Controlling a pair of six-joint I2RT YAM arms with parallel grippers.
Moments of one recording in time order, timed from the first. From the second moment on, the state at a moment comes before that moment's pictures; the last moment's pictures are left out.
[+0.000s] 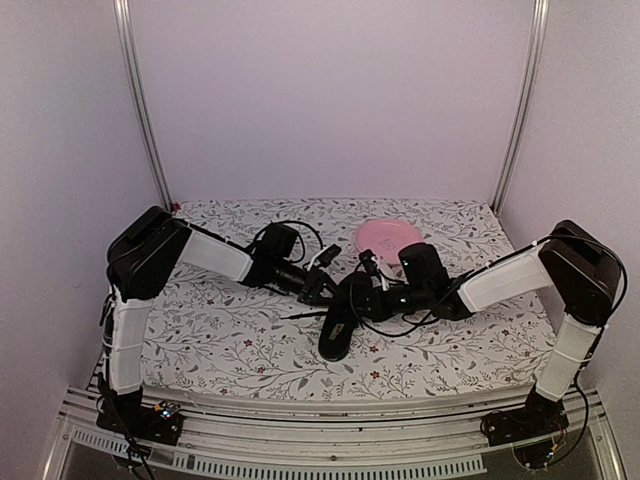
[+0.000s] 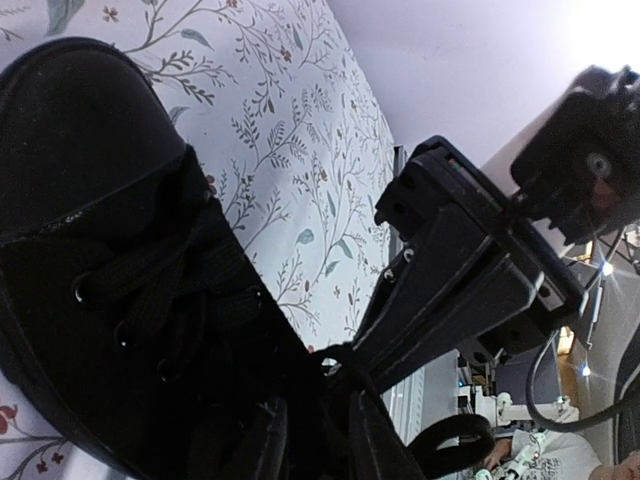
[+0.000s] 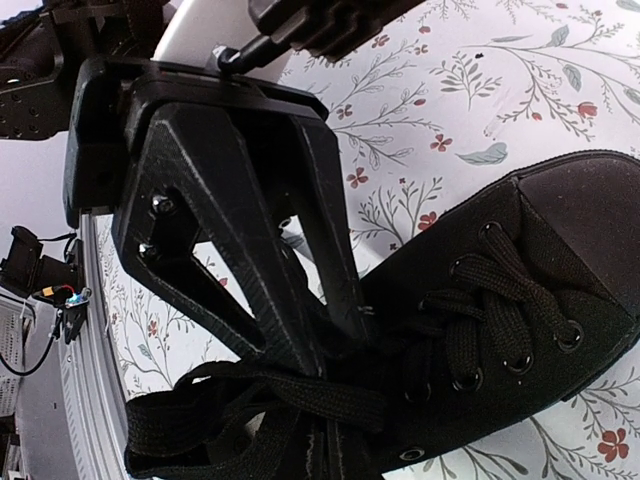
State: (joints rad) left arm -0.67 2.20 1.30 0.23 1.04 -0.53; right arm 0.76 1.79 0.81 0.38 -0.42 0.40
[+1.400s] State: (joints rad) left arm -0.67 2.22 1.29 0.28 1.06 -0.56; right arm 0.76 1.82 0.84 0.36 -0.42 0.41
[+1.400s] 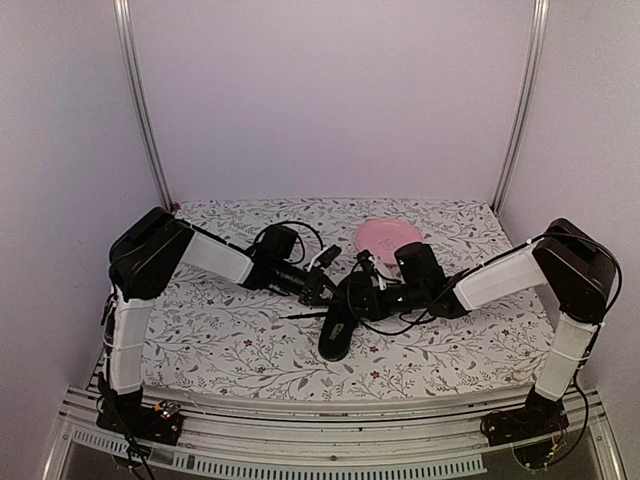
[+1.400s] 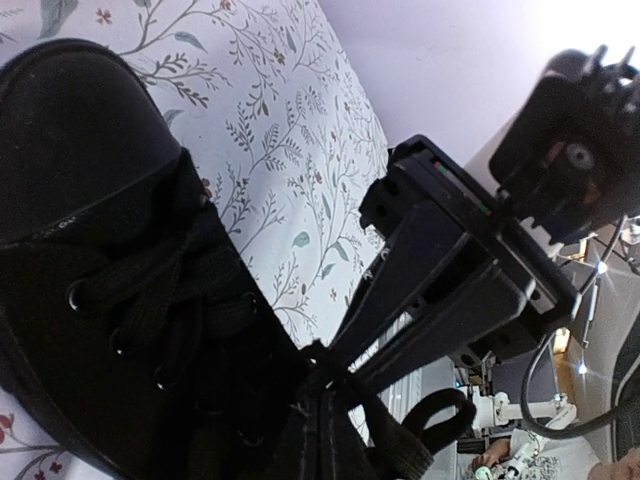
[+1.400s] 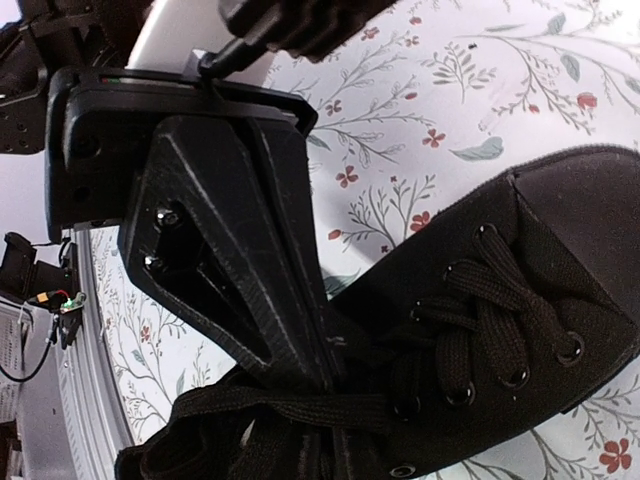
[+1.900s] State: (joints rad) left arm -0.66 2.22 1.25 0.36 1.04 -0.60; right arm 0.74 1.61 0.74 0.37 -0.38 0.37
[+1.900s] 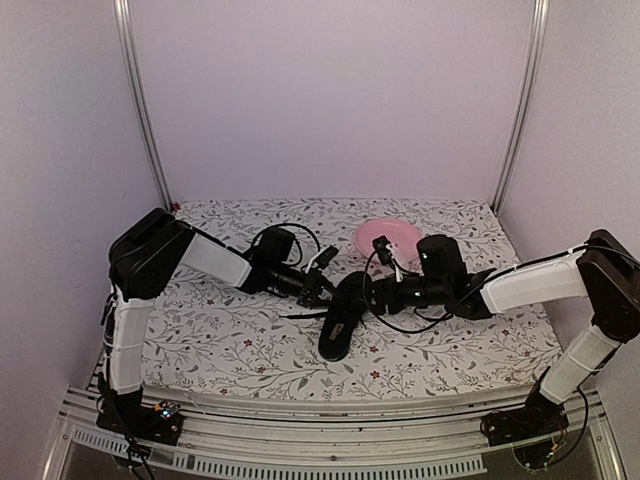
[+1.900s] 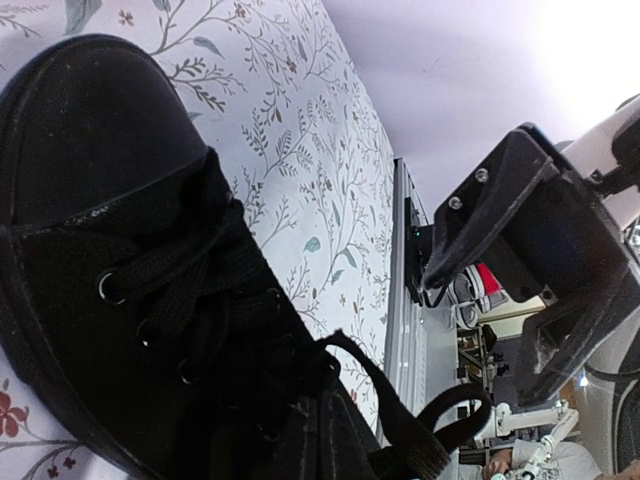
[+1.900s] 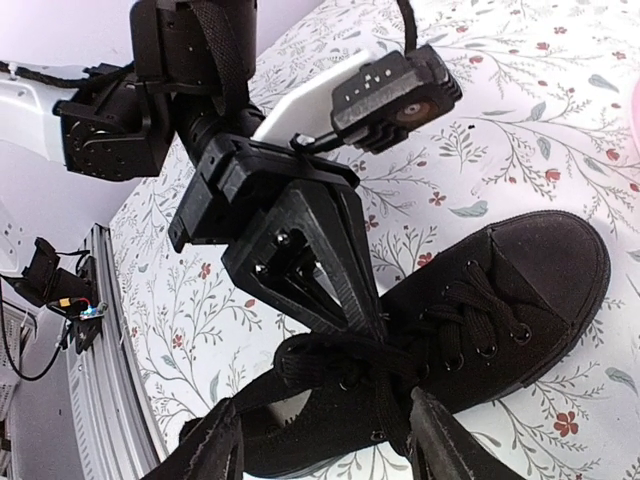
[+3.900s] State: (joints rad) left arm -0.60 2.07 0.96 0.50 0.86 -0.65; right arm 0.61 1.77 0.80 0.38 -0.41 0.52
